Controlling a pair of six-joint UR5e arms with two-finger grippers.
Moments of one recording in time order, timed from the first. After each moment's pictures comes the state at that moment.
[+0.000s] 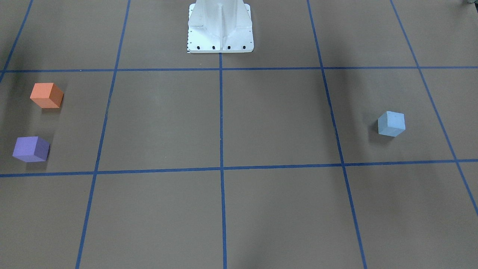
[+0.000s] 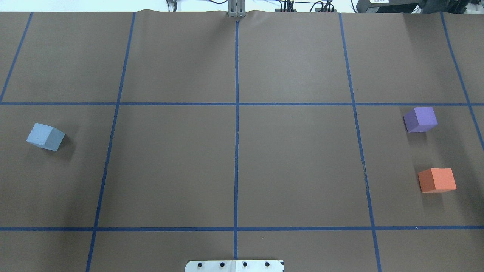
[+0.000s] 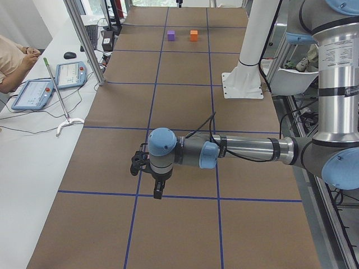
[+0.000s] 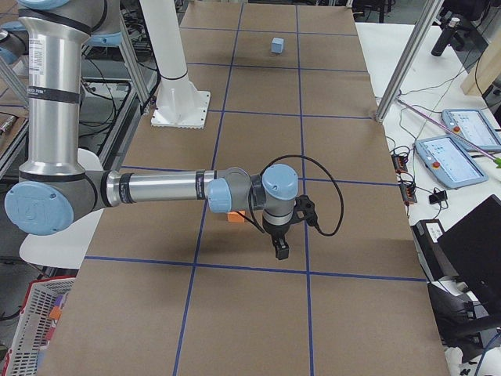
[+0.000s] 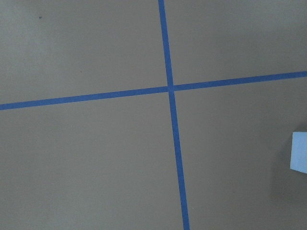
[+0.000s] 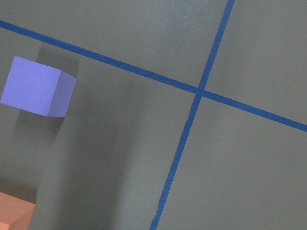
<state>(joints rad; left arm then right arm) -1.58 -1.45 -1.73 -1.65 -2.35 0.03 1.49 -1.67 1.75 -1.53 2.31 -0.18</state>
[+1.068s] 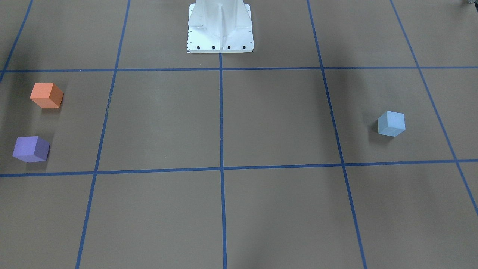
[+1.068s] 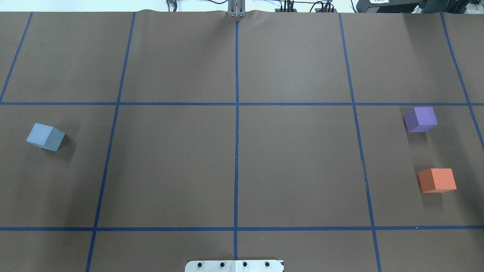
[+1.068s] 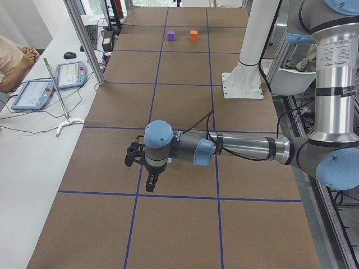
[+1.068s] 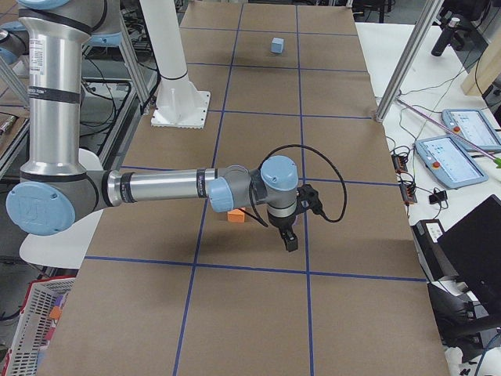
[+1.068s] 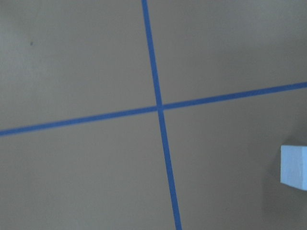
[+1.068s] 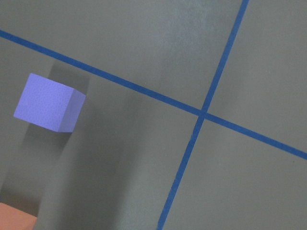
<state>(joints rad) -1.57 -1.51 -1.72 -1.81 -2.35 0.02 1.50 -1.66 1.77 -1.39 2.31 -0.17</state>
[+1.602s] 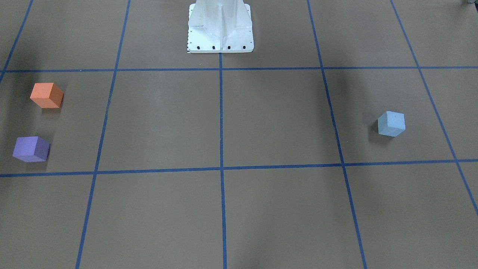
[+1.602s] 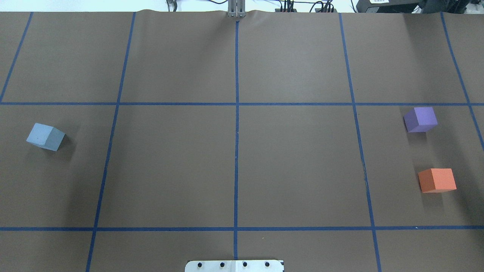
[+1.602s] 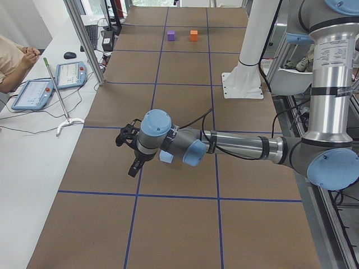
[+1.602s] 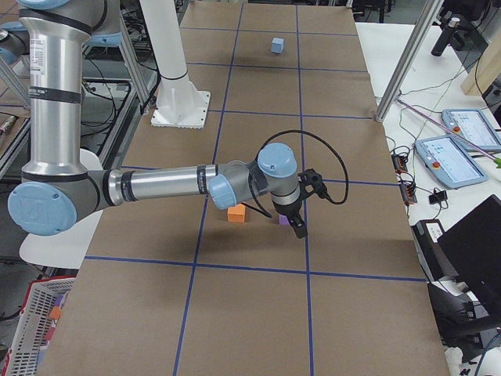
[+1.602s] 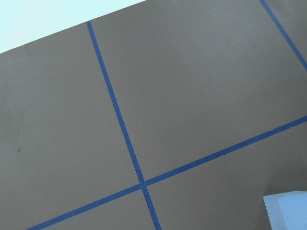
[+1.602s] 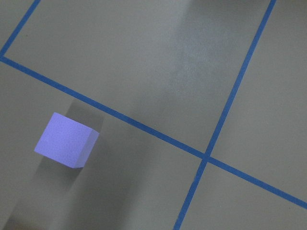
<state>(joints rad) -1.53 -1.54 -1.66 -2.08 -2.36 0.00 1.49 -1.66 1.78 -1.27 2.32 -0.10</state>
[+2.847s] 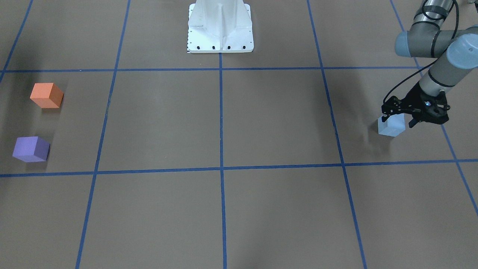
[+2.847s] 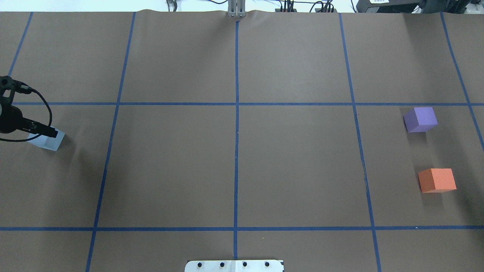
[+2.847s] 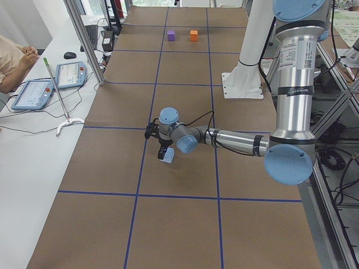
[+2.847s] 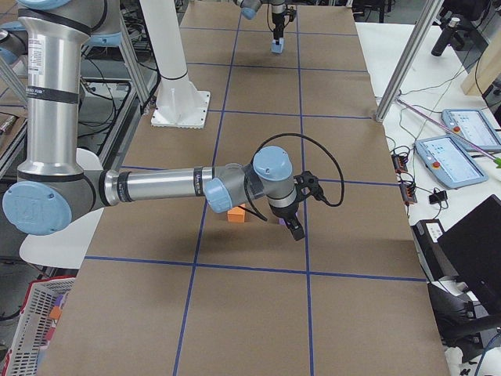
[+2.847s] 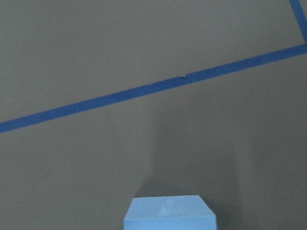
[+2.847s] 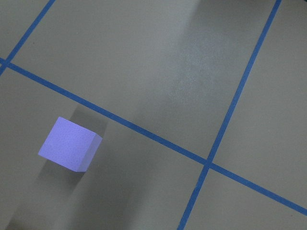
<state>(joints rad) -0.94 -1.55 -1.64 -2.20 -2.10 -0.61 1.49 -1.68 1.78 -1.25 2.32 -0.11</state>
